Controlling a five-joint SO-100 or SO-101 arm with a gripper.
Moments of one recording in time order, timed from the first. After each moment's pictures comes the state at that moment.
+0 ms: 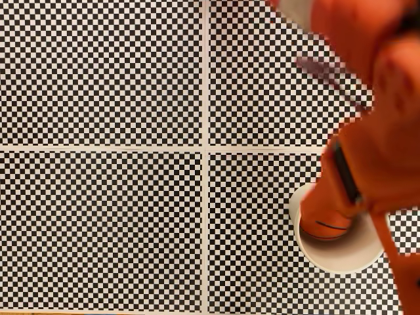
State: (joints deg) arm -24.5 73.9 33.3 98.7 -80.2
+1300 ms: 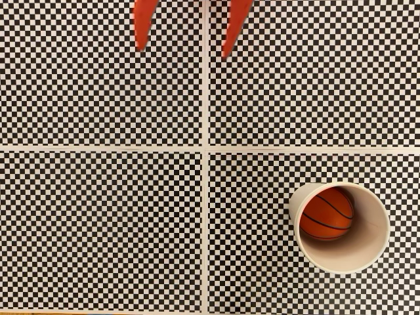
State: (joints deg) arm 1.1 171.7 135.1 65.8 -94.7
